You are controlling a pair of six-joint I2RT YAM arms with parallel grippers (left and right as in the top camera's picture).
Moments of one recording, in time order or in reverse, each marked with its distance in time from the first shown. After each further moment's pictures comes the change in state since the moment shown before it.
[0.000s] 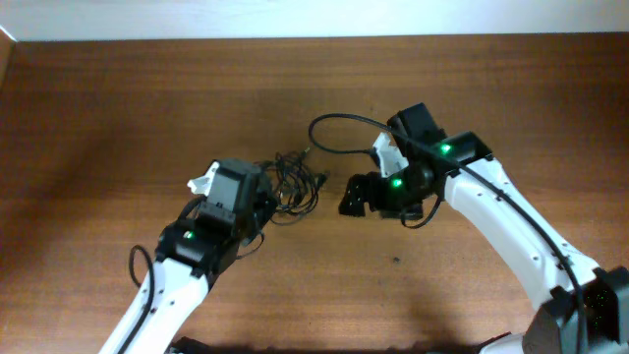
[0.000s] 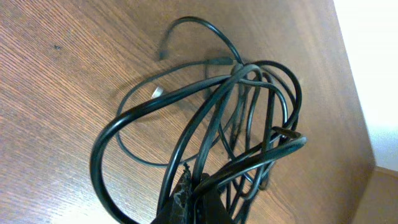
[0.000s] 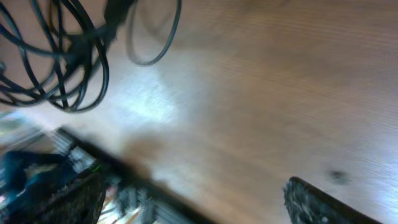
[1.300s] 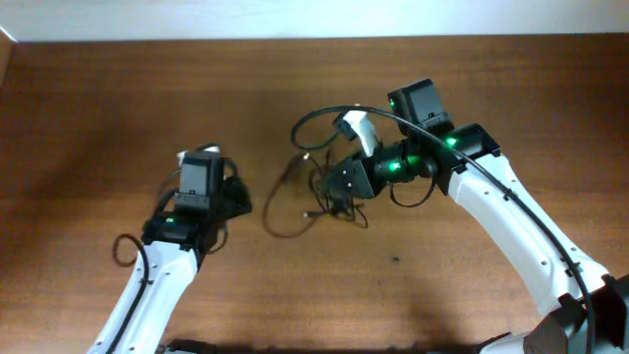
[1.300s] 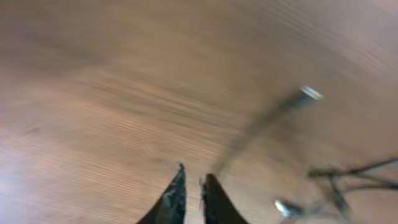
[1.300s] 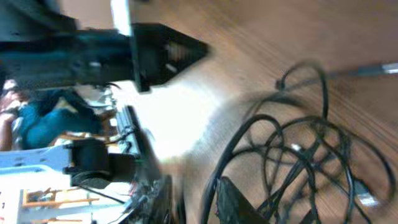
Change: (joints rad) left arm 0.232 0.095 -0.068 0.116 -0.016 0.711; right arm 0.000 -0.010 0.107 0.212 -0.297 -0.388
